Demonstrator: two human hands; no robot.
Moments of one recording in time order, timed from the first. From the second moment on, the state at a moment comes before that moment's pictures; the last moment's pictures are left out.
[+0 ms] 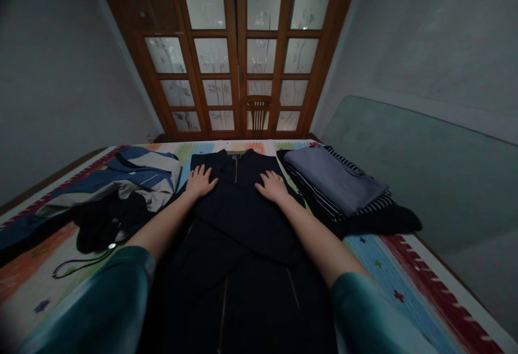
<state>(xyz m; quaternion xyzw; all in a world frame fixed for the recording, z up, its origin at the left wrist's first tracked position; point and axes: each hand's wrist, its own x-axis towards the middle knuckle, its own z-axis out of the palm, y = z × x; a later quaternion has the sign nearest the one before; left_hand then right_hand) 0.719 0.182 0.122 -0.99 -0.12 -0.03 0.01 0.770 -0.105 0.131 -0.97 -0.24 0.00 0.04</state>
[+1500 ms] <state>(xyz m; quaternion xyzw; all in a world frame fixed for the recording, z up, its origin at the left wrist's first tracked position) 0.820 0.193 0.121 -0.97 -0.19 0.02 -0.15 0.885 -0.061 0.121 -0.97 -0.19 0.06 0.16</state>
